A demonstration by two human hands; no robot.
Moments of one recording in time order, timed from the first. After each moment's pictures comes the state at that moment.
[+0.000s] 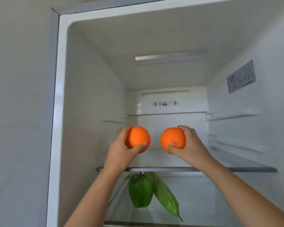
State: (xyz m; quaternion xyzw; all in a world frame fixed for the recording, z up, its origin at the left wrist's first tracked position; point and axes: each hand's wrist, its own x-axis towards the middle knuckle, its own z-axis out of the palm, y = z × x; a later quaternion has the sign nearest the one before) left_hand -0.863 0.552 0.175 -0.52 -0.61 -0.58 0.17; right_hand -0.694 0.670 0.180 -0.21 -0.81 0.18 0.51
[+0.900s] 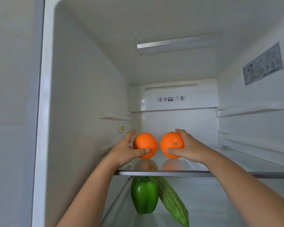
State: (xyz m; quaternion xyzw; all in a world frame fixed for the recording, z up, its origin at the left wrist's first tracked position) left_hand -0.907 0.585 0.182 -0.55 -0.67 -0.50 -0.02; right_hand -0.727 0.716 0.188 -0.26 -0.87 0.23 0.34
